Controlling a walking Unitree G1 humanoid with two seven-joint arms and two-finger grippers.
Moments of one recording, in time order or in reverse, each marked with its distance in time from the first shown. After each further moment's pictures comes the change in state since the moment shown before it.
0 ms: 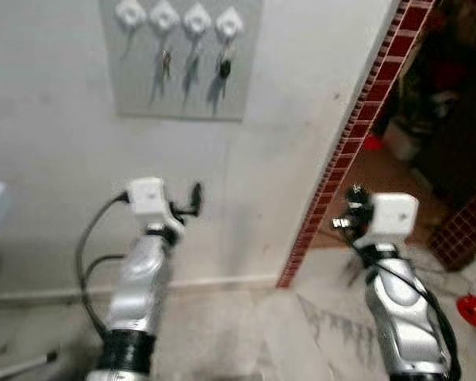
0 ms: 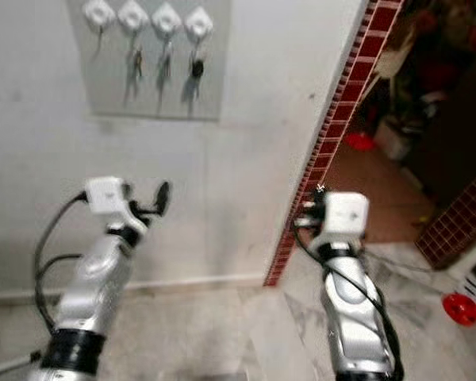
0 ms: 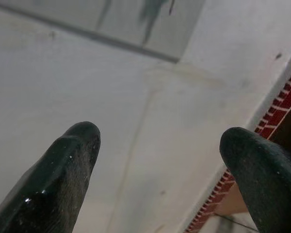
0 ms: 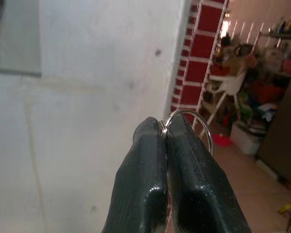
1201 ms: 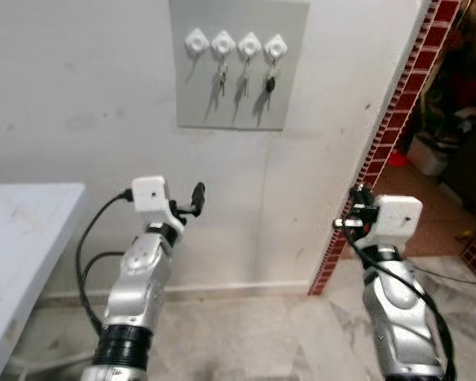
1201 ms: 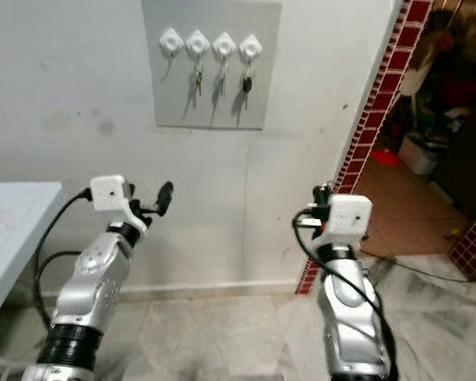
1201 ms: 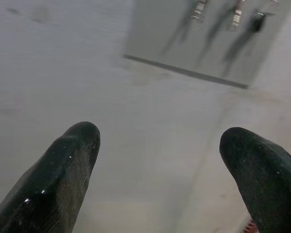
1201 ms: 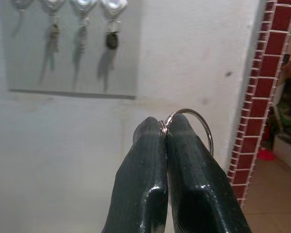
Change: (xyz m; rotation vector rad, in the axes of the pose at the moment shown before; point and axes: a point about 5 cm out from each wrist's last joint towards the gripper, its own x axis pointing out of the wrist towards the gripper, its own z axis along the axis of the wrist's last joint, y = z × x) left arm 0.000 0.020 0.005 0.006 0.014 0.064; right arm -0.003 0.015 0.000 0.040 -0.022 0.027
